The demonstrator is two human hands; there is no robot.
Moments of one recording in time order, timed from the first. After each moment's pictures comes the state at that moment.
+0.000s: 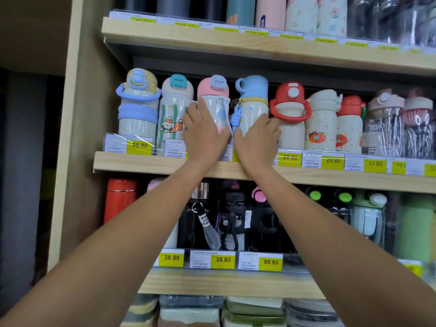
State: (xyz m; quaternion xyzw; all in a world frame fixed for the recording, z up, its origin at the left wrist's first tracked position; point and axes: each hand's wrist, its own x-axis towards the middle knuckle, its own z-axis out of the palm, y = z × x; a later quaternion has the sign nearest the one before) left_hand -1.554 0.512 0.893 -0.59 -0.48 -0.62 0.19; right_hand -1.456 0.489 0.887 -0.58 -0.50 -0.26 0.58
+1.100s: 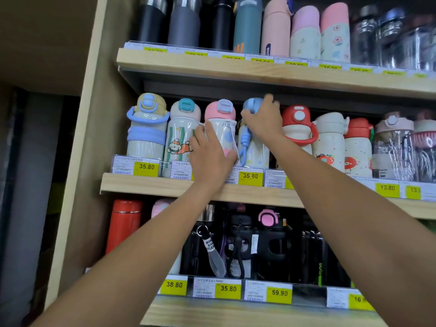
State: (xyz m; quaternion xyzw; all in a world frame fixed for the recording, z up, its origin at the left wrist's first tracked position) left_hand -1.554 0.513 0.892 -0.59 -0.49 -0.61 0.21; right_hand -1.440 0.510 0.990 -0.50 -0.60 -0.19 0.59
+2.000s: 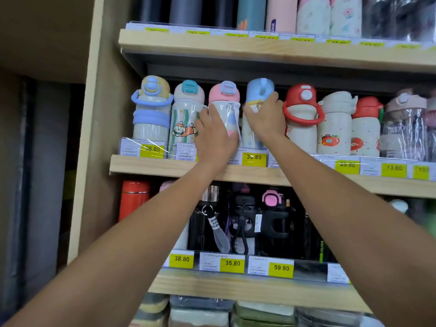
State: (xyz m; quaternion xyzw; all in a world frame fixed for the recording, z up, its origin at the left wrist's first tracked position) left_hand -1.552 0.510 0.893 -0.60 -0.49 -0.61 0.19; right_hand -1.443 0.514 0.952 -0.52 -0.56 -0.17 0.62
